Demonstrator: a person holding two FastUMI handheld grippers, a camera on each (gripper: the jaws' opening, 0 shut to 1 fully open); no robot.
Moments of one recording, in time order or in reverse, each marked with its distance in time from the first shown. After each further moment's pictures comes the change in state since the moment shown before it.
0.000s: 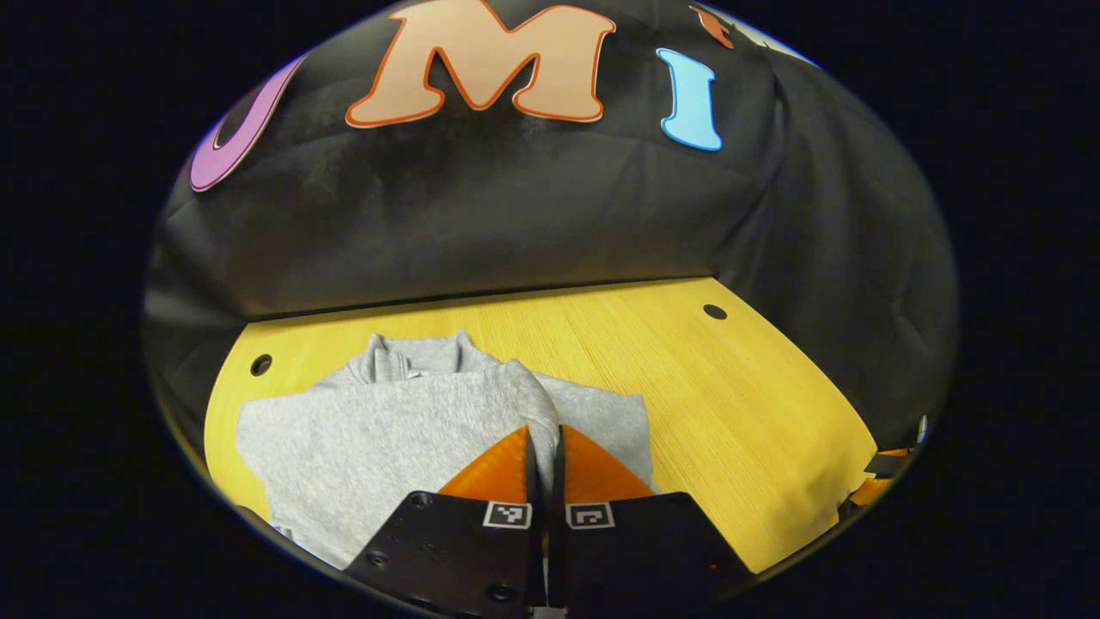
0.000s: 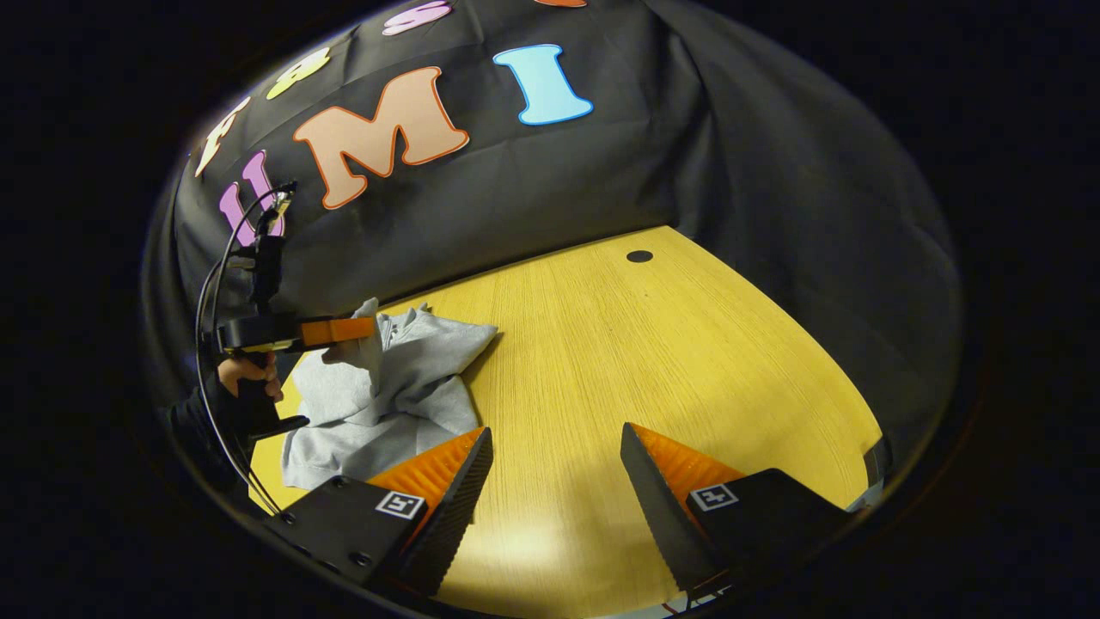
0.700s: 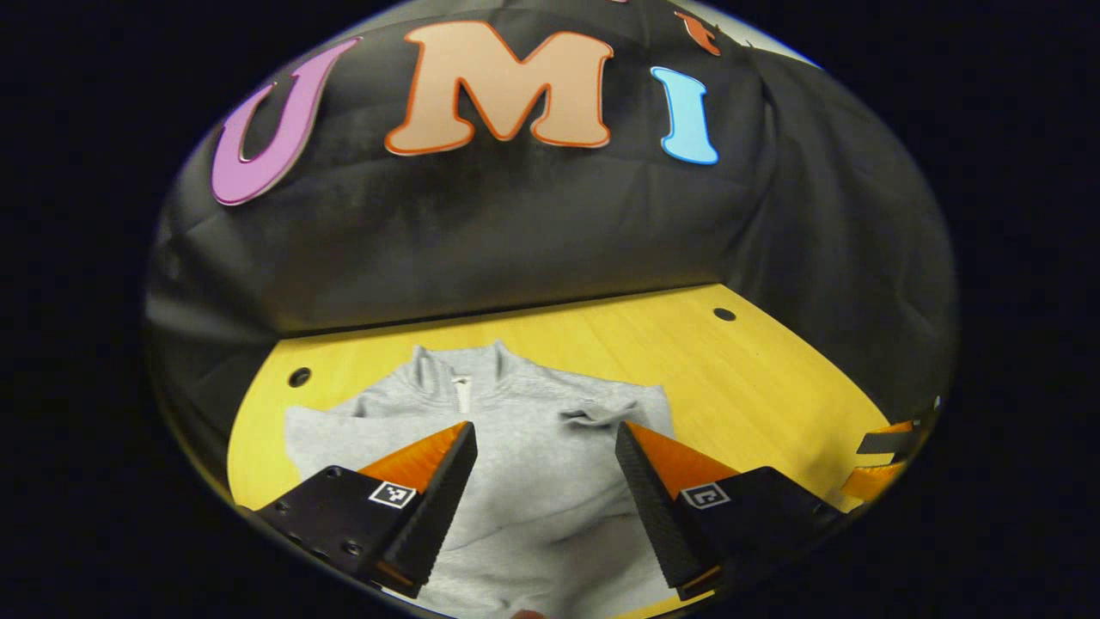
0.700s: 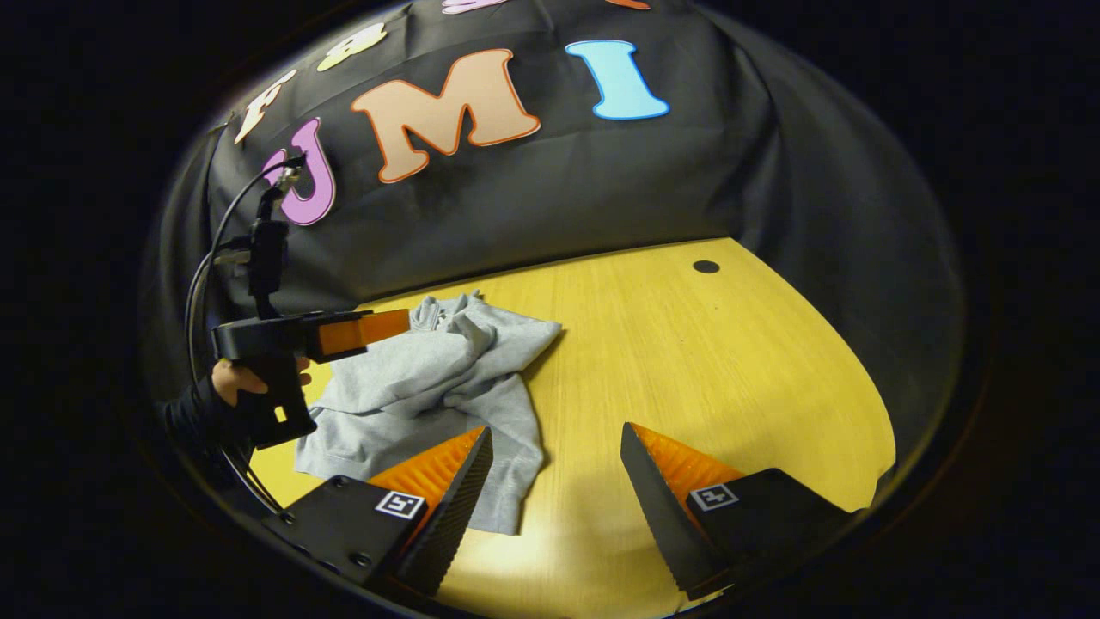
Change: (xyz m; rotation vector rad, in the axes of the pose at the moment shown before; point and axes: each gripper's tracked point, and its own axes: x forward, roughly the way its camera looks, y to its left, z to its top) left arm -0.068 0.053 0.003 0.063 -0.110 0.092; right arm 0.021 0.076 -0.004 -0.113 0.009 0.136
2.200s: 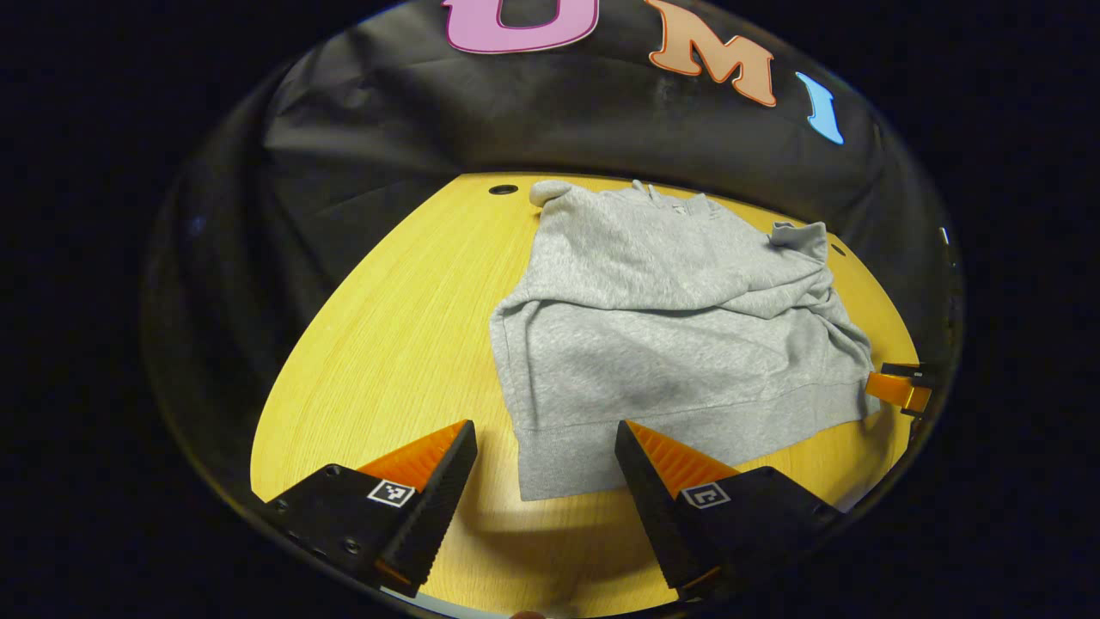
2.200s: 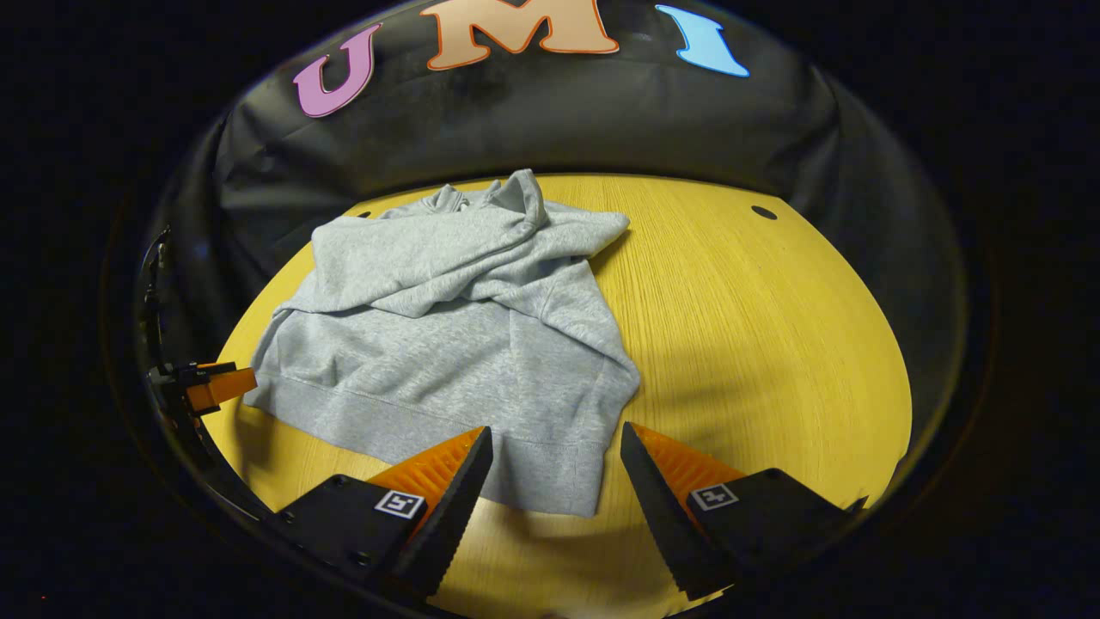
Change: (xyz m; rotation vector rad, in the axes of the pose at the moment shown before) left arm -0.152 0.168 -0.239 -0.235 0.298 0.260; right arm 0.061 0.058 -0.122 -0.157 0.236 -0.081
